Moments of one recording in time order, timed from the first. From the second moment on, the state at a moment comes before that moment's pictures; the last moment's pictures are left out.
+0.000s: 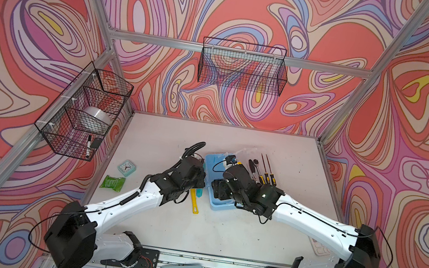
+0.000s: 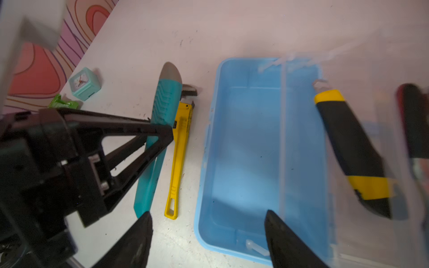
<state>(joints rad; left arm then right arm) -0.70 1.30 0.88 -0.30 -0.19 -0.75 0.94 1.40 1.16 -0.52 0.28 0.54</state>
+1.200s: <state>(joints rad) -0.81 1.79 1.22 -0.08 -0.14 -1.03 0.48 1.07 0.86 -0.51 0.21 0.40</state>
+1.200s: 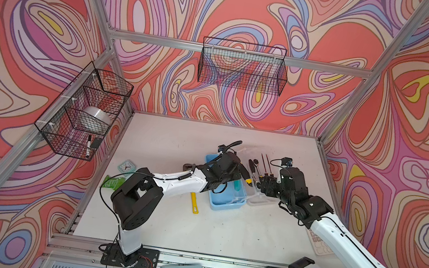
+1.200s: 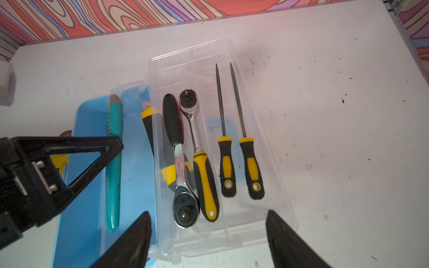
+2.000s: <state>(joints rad) -0.82 1.78 1.24 -0.10 -0.14 -1.01 0.48 1.10 0.87 -0.51 0.18 0.38</state>
